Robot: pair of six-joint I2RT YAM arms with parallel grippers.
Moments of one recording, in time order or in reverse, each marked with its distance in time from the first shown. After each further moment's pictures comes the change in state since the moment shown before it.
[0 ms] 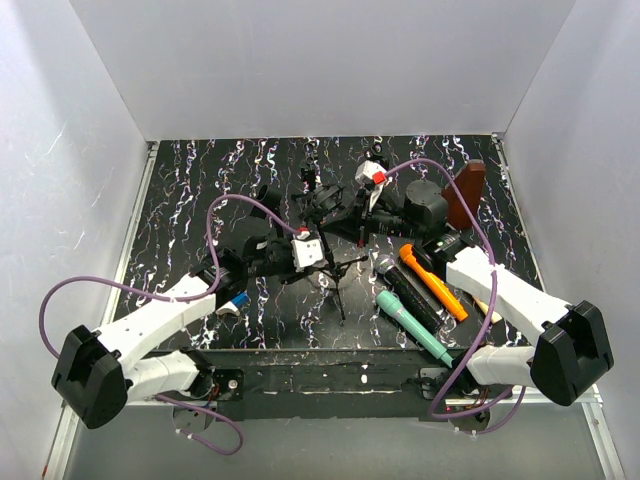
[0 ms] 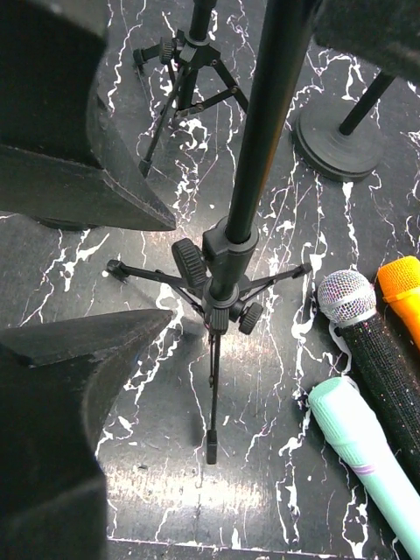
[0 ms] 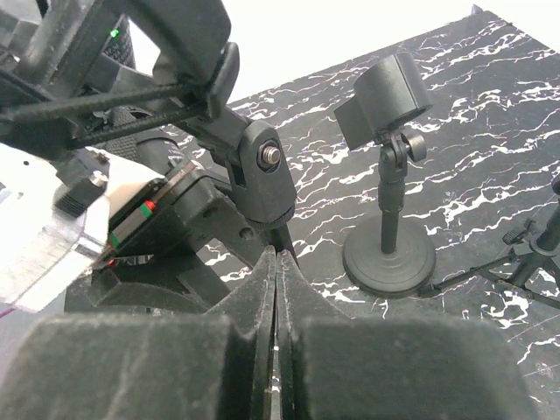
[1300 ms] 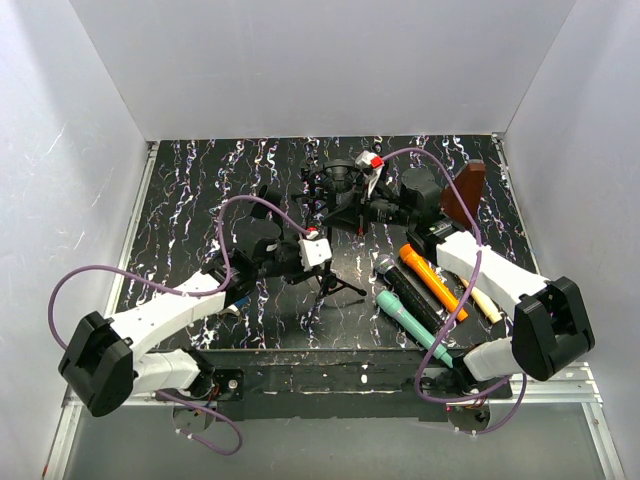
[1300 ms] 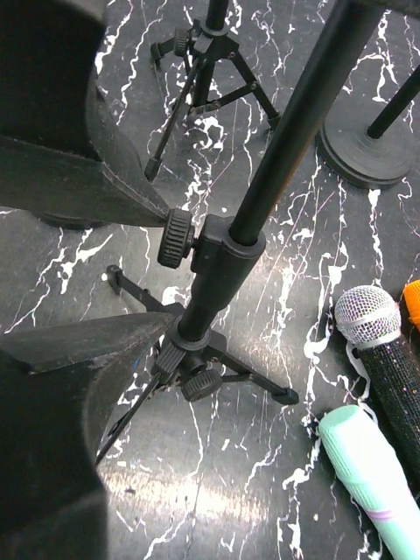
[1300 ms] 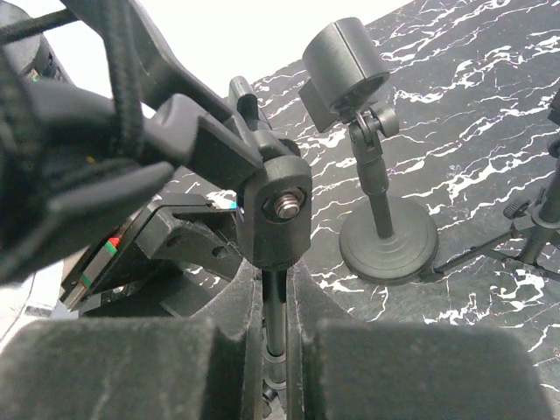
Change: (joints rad) left arm -0.040 0.071 -0.013 0.062 -0.109 -0.042; right arm -0.076 0.143 0.052 0.039 -0.090 0.091
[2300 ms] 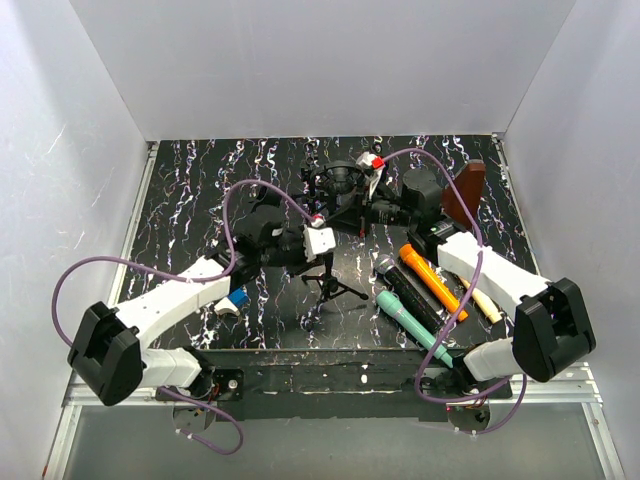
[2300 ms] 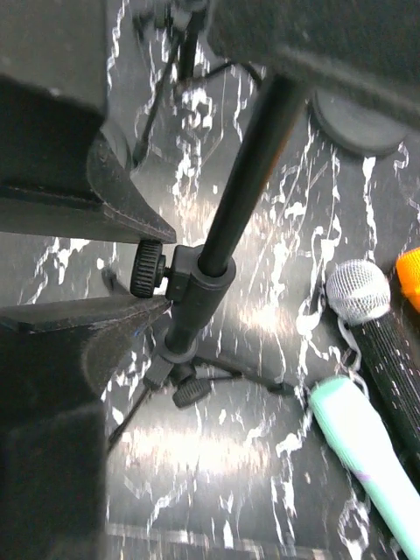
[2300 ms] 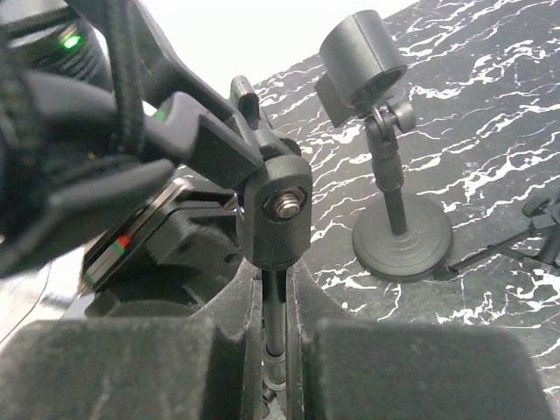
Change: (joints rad) left arm 0.013 0.074 0.114 -0.097 0.050 0.051; right arm -0.008 -0.006 -0.006 -0.004 -0.029 0.018
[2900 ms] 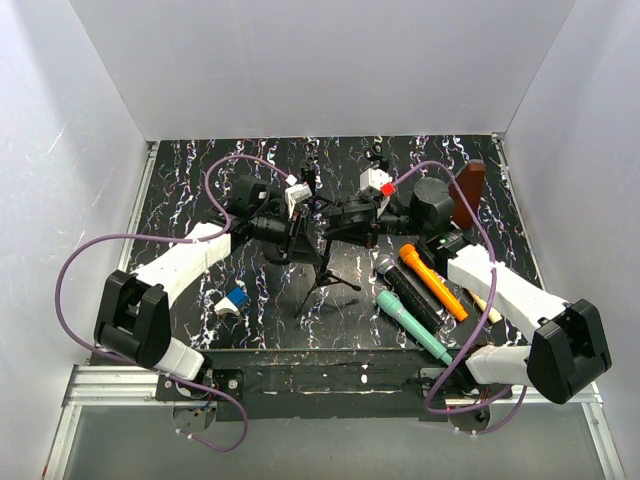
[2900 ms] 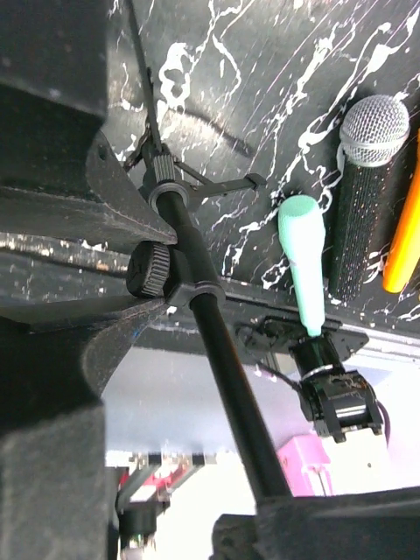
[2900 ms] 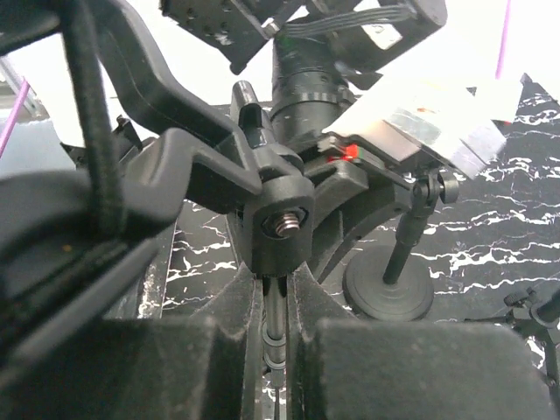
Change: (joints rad) left arm 0.280 0.217 0.202 -0.194 0.641 -0.658; right arm 0.027 -0.124 -0.062 0.061 -0.130 -0.221
